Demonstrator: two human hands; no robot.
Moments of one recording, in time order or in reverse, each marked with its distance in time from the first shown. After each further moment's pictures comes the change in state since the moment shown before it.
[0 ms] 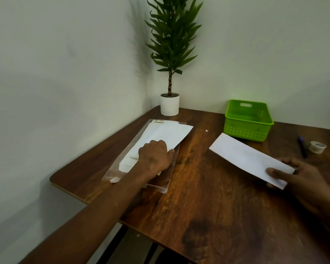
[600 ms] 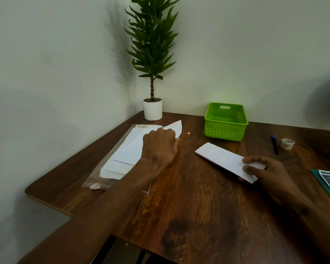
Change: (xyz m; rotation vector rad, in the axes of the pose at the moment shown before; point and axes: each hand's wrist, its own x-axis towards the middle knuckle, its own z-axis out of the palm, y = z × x) left_hand 0.000 0.071 -0.028 -0.064 0.383 0.219; right_hand -0.009 -0.002 0.014 -0.202 0.076 -0.178
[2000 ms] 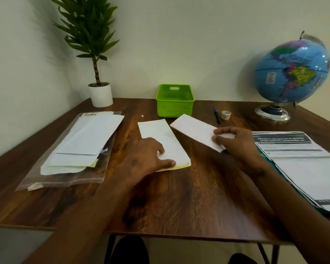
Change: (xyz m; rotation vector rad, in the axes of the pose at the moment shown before) left_hand -0.059 0.064 0.001 -0.251 -0.623 0.196; right_hand -0.060 -0.029 -0.032 -0.219 0.353 -0.008
